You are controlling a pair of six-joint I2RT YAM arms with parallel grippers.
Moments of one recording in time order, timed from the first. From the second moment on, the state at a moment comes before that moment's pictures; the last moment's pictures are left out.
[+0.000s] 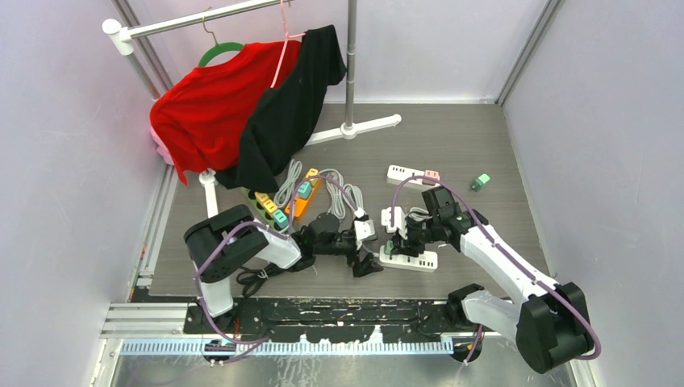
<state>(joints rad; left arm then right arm) -1.01 1.83 0.62 0.90 0.46 0.04 0.37 1.06 0.61 -0.62 -0.73 -0.97</state>
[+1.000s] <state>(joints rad) -1.02 1.85 0.66 0.90 0.49 0.03 0.36 1.04 0.67 -0.69 -0.83 -0.96</state>
